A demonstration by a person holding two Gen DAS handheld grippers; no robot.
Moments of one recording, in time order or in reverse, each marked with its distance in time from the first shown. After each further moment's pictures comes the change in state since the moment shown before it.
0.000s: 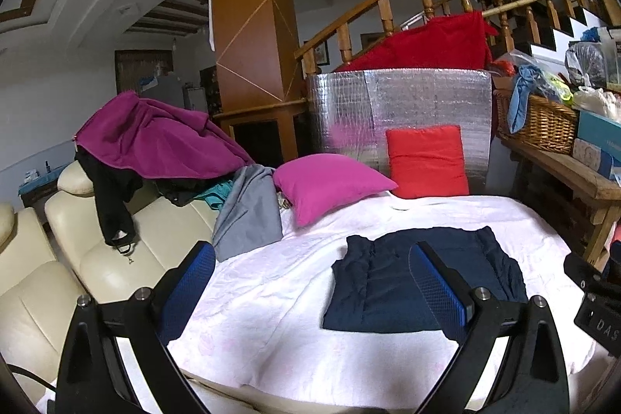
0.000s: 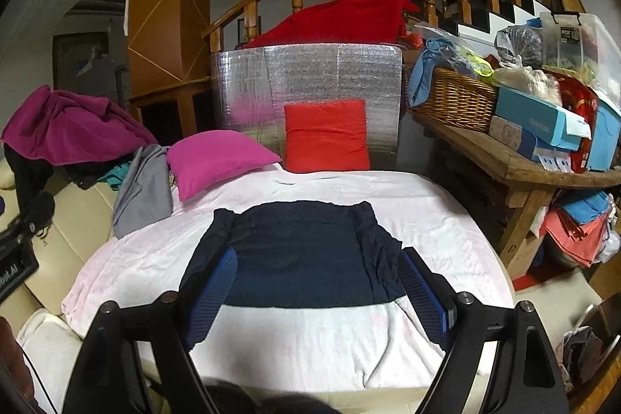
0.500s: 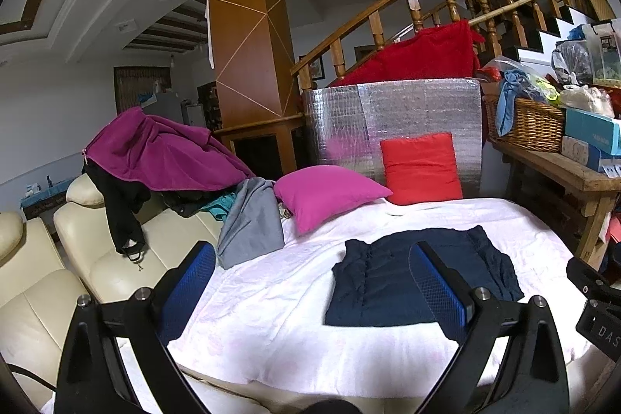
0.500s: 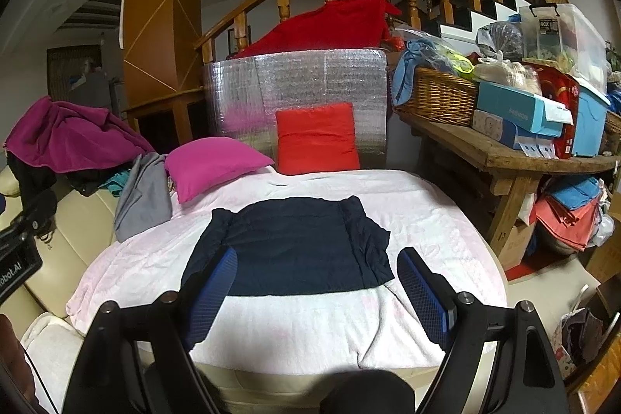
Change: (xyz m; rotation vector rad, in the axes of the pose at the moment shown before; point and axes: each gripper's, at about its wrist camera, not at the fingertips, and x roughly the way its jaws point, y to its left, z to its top) left arm -0.054 0.000 -0.014 0.025 -0.065 -0.001; right arm -0.052 -0.013 -0.031 0.035 -0.032 -0.019
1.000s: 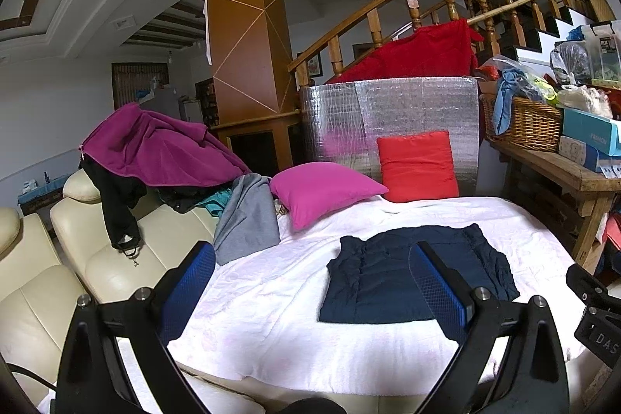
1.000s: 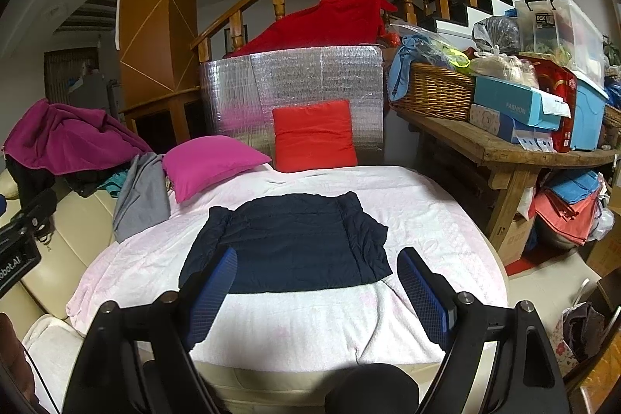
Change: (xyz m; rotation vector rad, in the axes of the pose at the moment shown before) left arm 0.001 -0.004 -0.003 -0.006 0.012 -0.016; right arm 0.002 -0.013 -0.006 0.018 0.011 -0.002
